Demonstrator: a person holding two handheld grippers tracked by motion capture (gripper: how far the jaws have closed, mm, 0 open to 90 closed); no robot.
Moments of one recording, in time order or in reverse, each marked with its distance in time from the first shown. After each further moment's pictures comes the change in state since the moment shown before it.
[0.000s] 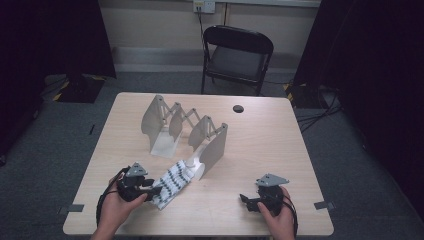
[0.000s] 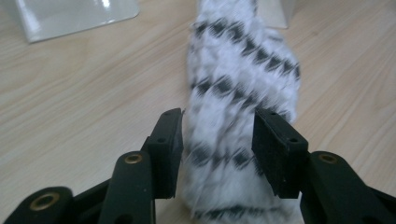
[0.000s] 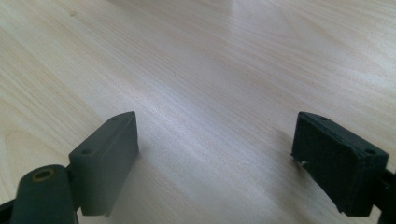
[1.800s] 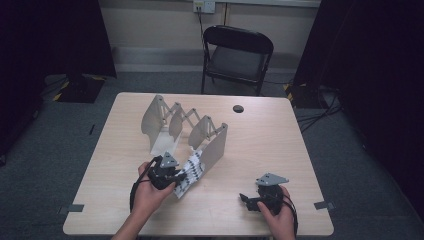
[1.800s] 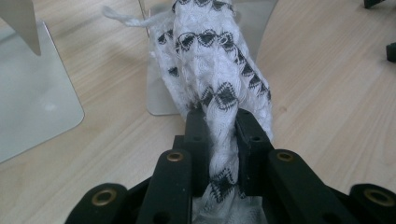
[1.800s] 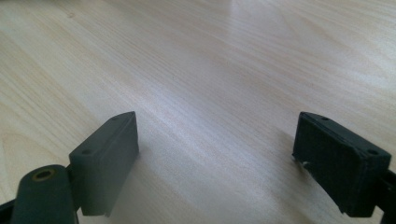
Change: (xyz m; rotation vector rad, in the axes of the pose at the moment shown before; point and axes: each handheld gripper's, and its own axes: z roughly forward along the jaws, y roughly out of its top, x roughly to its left) left arm -0.042 0.063 0.043 -0.044 0.017 0.123; right arm -0.001 0.001 0.001 0.001 0.000 0.005
